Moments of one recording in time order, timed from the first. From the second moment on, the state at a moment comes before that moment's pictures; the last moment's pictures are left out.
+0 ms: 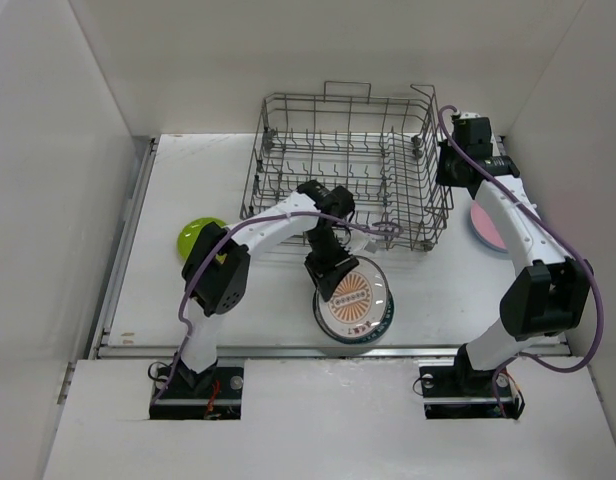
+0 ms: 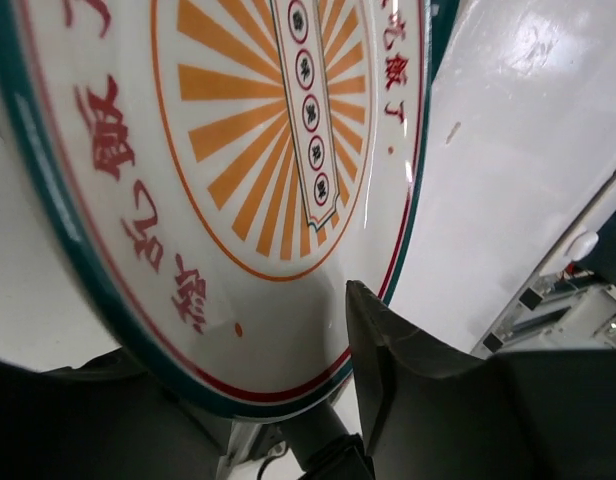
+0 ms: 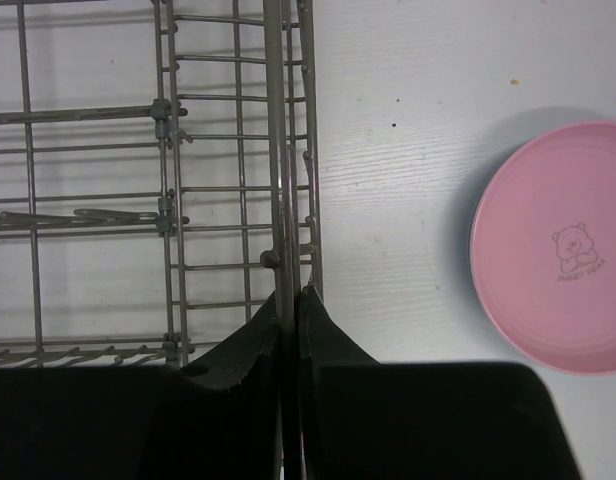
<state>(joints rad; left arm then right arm) -0.80 1.99 1.71 -1.33 0.55 0.33 0.11 1.59 1.50 -0.62 0.15 0.17</state>
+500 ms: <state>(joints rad) -0.86 2.06 1.73 -1.42 0.46 0.41 0.11 1.59 1.50 -0.62 0.14 0.20</state>
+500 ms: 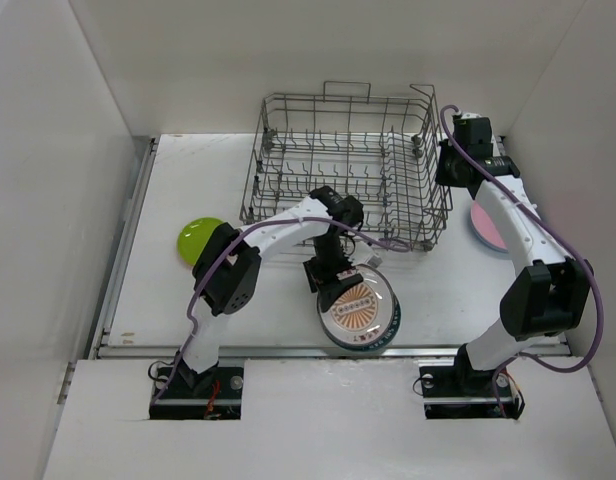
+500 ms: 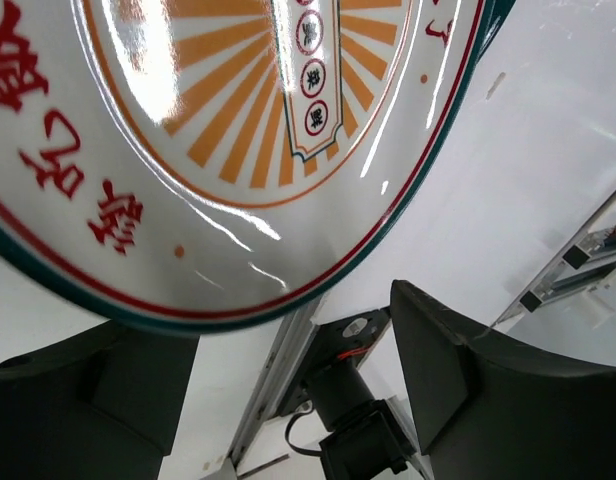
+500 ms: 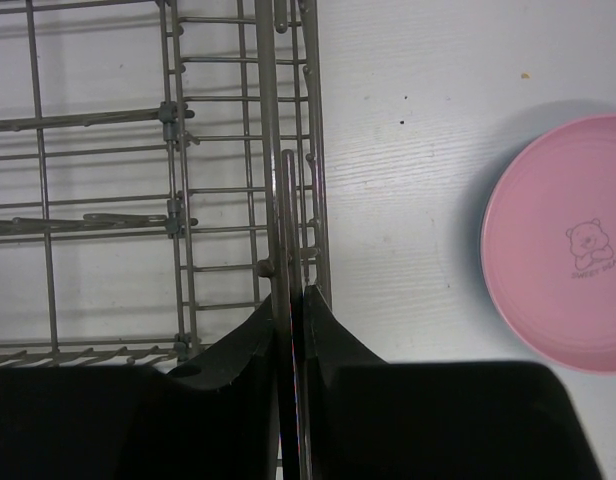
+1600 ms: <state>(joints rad) -0.98 1.84 1.82 -1.43 0.29 0.37 0.11 1.63 1.53 -0.59 0.17 0.17</state>
